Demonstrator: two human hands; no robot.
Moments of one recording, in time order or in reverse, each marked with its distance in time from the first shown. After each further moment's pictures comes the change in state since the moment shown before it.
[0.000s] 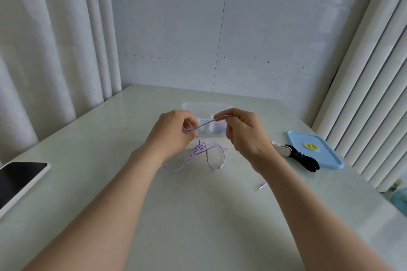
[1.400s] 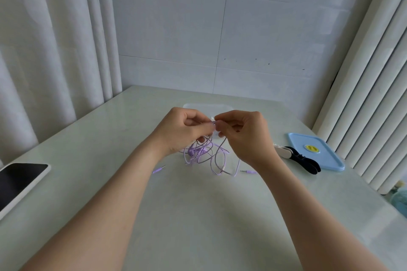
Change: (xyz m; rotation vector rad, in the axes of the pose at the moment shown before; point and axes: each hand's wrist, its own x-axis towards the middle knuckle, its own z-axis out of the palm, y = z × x) left_hand -0.008 0.031 -0.017 -0.556 -0.205 -0.094; right_hand -0.002 0.002 -0.001 -0.217 0.064 -0.214
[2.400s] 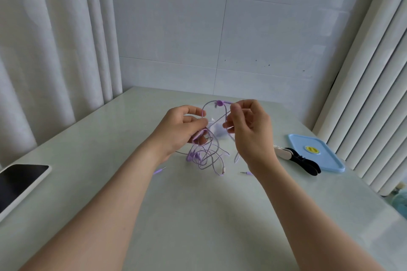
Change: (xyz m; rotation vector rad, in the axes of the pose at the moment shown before) left_hand 0.008 -0.004 0.003 -0.214 0.084 -0.089; right_hand 0.001 -0.003 0.005 0.337 0.226 0.072
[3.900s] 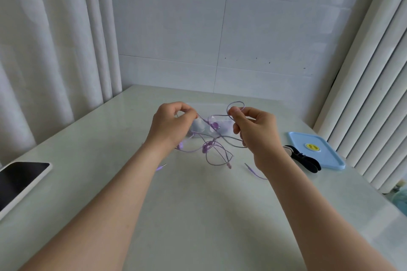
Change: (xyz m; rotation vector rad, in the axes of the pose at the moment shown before) left_hand 0.000 0.001 -0.001 0.285 0.329 0.041; right_hand 0.009 0.004 -0.014 0.006 -0.073 0.286
